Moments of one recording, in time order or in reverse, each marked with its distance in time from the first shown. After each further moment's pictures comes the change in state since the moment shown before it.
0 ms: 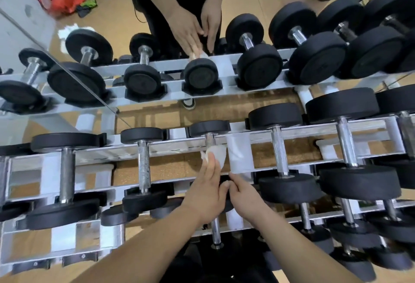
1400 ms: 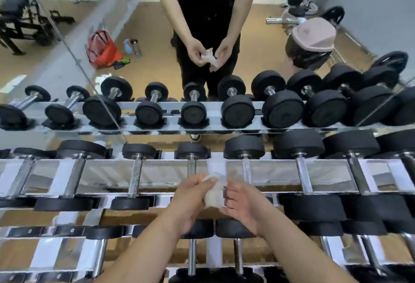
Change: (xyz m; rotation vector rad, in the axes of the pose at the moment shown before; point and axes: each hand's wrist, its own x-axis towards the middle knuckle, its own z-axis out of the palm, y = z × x) left_hand -0.080 0.134 -0.041 -1.410 0.276 -0.240; right_hand -0.112 -0.011 -0.114 0.711 -0.244 -0.018
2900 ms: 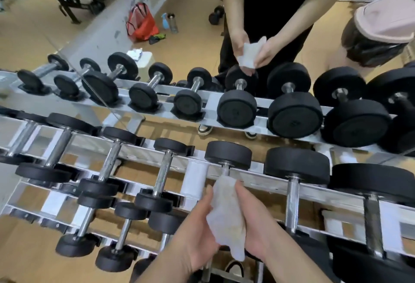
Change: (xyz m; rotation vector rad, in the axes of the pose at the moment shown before) left_hand 0.051 -0.045 0.163 -0.671 -0.028 -0.252; right_hand 0.056 -0.056 -0.138 0.156 -0.106 0.228
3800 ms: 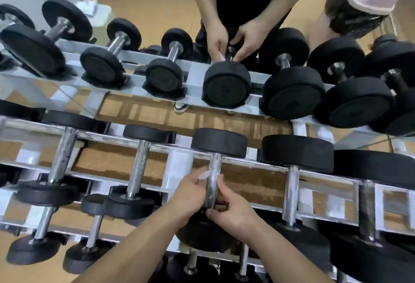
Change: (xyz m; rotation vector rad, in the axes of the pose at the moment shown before) left_hand 0.111 0.047 -0.037 0.798 0.219 0.111; right_hand 0.070 0.013 -0.015 -0.921 0.105 -0.144
